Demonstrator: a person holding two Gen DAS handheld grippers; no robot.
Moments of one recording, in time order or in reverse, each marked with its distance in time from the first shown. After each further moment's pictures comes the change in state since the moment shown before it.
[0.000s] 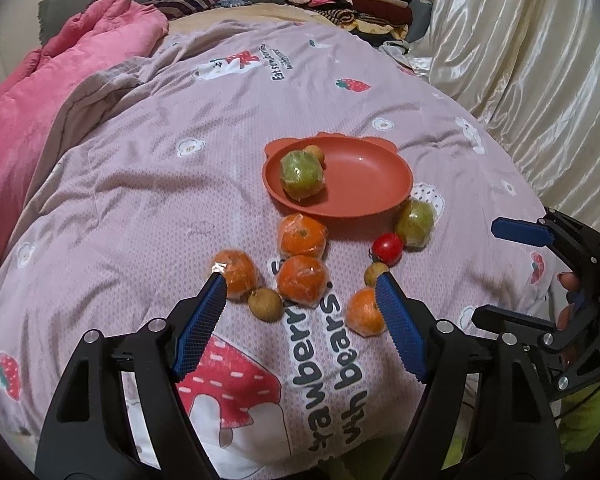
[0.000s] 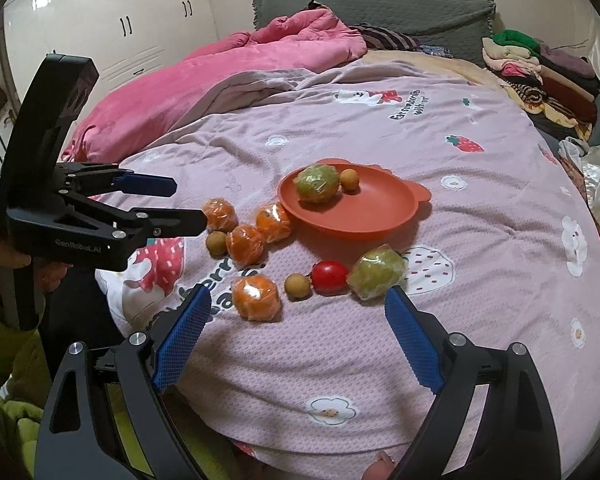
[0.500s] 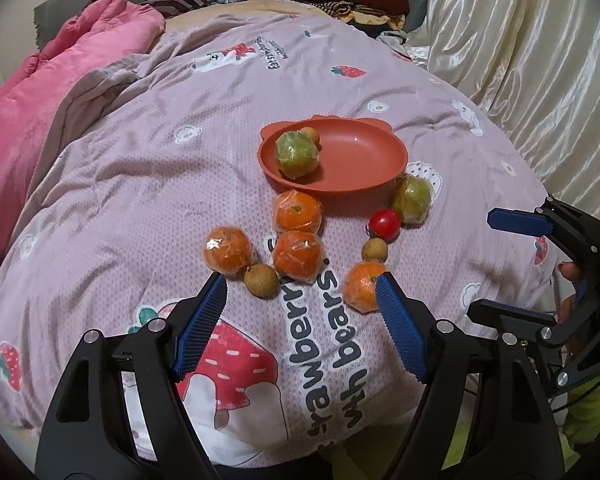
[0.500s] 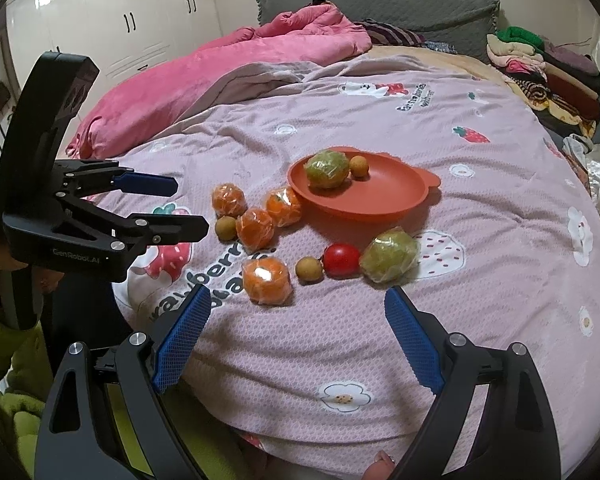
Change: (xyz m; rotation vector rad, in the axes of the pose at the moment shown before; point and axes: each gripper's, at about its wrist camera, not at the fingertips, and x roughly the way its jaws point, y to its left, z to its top) left arm 0.000 -0.009 -0.015 0.028 0.026 0.017; right arm 0.003 0.007 -0.013 -0.001 0.016 0.013
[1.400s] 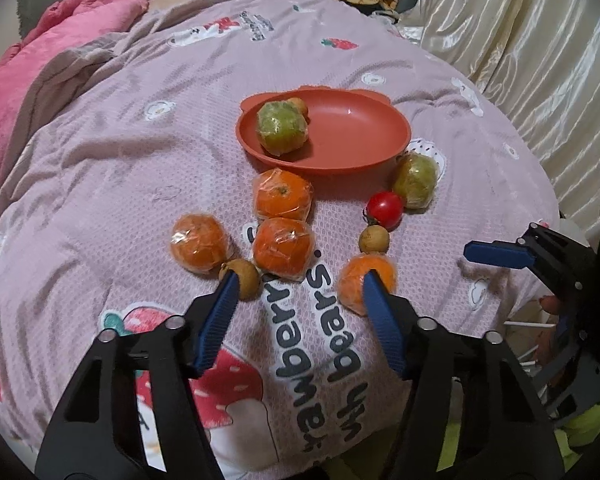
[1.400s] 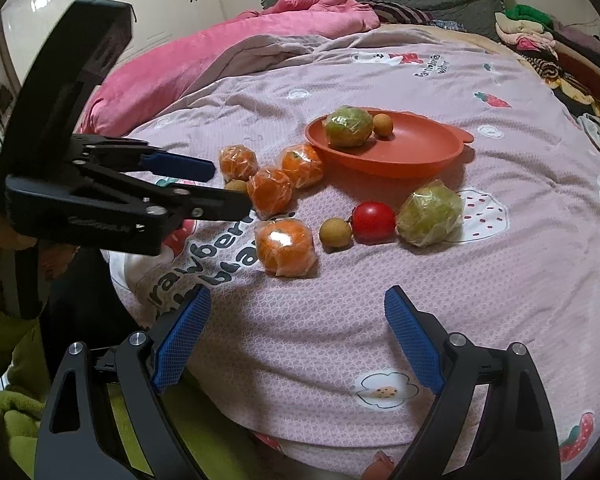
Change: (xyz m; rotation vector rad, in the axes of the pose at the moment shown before) left arm 0.038 -0.001 0.003 0.009 0.080 -0.051; right arm 0.034 0.007 -0.021 0.036 0.052 0.054
